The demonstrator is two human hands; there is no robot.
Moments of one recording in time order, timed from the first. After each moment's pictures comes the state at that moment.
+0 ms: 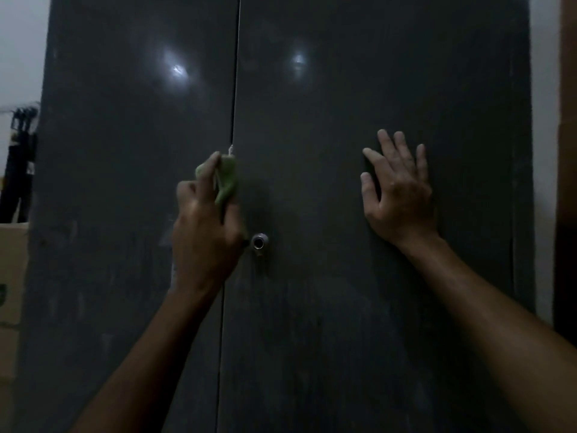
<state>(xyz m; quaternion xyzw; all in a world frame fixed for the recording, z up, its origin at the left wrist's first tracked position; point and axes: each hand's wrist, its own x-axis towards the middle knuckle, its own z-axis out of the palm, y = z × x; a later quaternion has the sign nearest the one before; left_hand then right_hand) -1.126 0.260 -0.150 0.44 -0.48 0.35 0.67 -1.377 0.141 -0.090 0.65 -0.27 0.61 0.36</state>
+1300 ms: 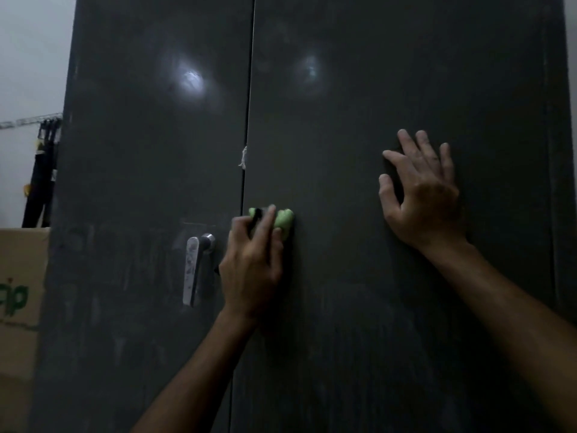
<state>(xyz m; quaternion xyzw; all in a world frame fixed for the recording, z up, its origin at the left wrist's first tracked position) -1.132 0.205 -0.191 0.46 -0.50 0.43 0.59 -1.378 0.138 -0.092 0.65 -0.27 0.61 0.36</state>
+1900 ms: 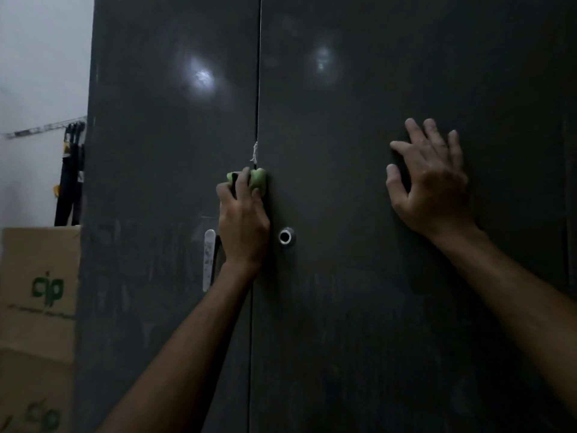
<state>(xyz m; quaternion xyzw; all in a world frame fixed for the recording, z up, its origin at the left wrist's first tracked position) -1.112 0.208 -0.146 0.50 -0.44 0.39 0.64 -1.377 0.144 -0.094 0.66 -0.26 0.61 0.35</state>
